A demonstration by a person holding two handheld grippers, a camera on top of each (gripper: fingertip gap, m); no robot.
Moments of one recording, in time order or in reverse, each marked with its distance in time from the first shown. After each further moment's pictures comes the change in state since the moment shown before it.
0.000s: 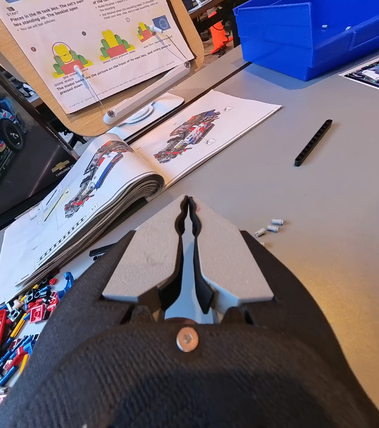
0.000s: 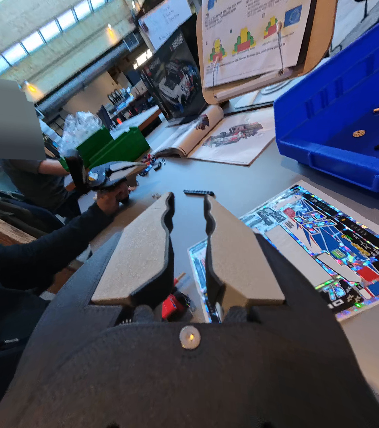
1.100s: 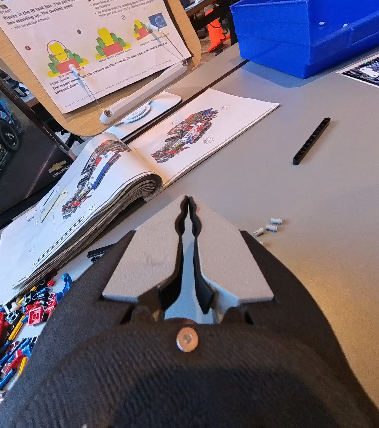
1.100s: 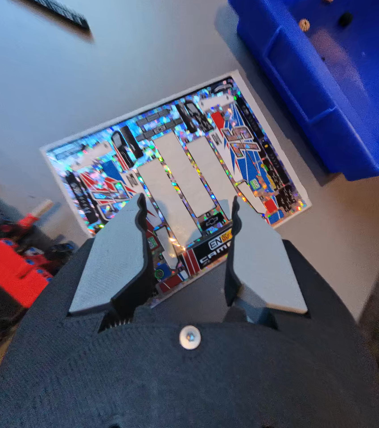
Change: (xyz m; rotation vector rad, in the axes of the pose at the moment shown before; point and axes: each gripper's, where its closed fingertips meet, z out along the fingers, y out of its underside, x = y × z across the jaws) left arm 0.002 0.000 0.001 -0.006 0.011 0.005; right arm 0.085 0.087 -0.004 -0.626 0.584 -0.470
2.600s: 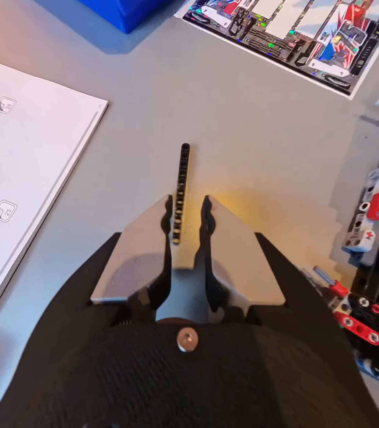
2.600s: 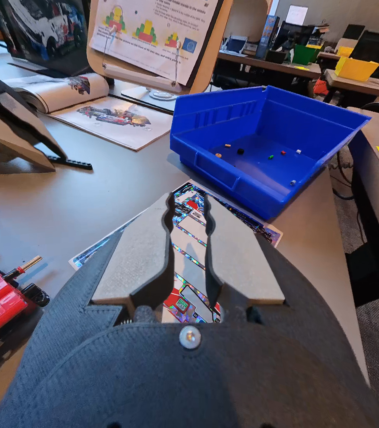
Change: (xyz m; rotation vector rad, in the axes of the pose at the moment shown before) left arm 0.162 -0.020 0.092 -0.339 0.667 0.063; right arm 0.040 -0.042 -0.045 0.618 0.137 0.107
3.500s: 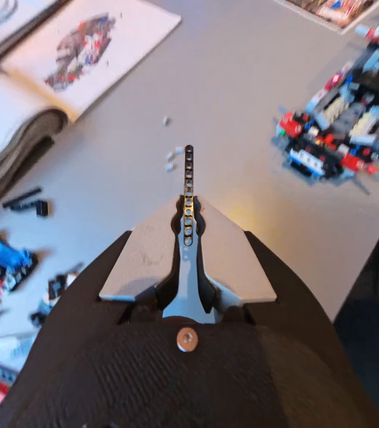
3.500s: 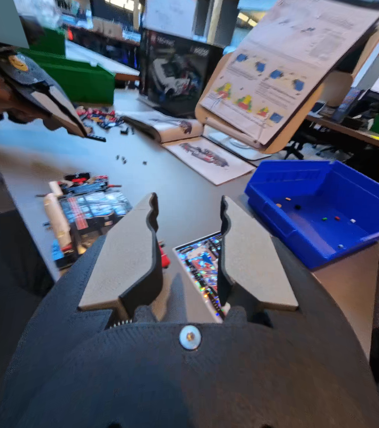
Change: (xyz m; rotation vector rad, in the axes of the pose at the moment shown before) left arm 0.026 0.111 -0.173 0.049 -0.270 -0.147; right arm -0.087 -0.062 -0.091 0.133 -0.317 -0.150
